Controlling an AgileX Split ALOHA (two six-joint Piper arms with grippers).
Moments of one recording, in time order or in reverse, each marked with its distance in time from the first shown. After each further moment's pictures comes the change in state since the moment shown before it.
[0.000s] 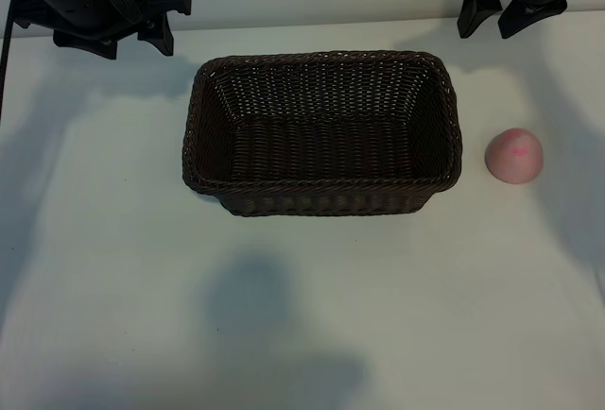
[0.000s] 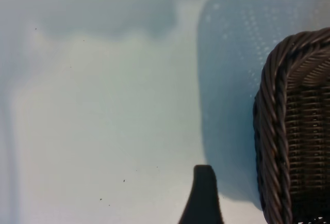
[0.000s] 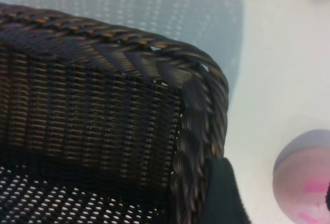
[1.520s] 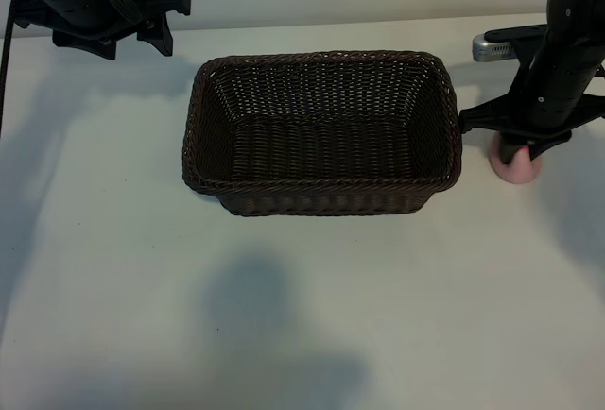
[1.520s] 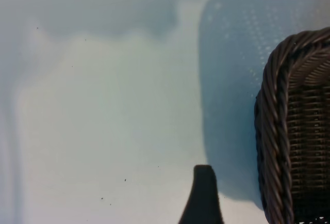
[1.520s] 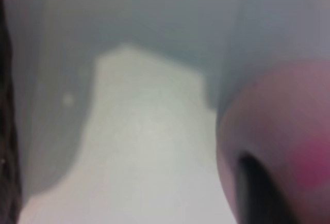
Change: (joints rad) left arm 0.000 0.000 0.000 0.003 -0.001 -0.003; right arm -0.001 0.020 0.518 -0.200 -0.347 0.073
